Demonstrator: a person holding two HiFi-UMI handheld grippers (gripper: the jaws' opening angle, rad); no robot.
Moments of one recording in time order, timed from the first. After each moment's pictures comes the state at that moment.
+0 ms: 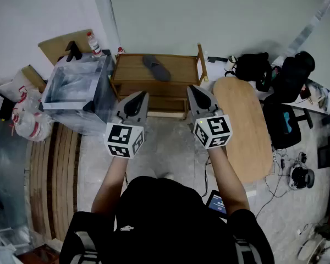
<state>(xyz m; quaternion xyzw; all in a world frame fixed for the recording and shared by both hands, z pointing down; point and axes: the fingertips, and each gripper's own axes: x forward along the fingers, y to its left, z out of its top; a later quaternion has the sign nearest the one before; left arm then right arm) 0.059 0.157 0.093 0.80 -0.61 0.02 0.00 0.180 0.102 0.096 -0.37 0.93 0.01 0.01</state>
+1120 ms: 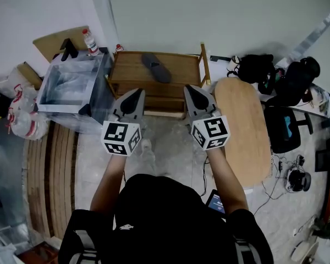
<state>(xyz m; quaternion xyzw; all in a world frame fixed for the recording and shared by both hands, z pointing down) 0.022 0.085 0.113 0.78 -0.62 0.00 0.03 0.146 0.042 0.113 -0.36 0.93 0.02 -0.01</state>
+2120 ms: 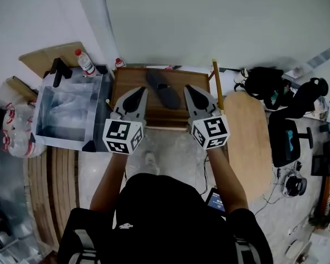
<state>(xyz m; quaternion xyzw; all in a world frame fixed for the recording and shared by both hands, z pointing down) -0.103 -0.128 0.131 0.80 -0.60 0.00 0.07 0.015 -0.165 0.135 -0.36 0.93 0.01 -0.05</state>
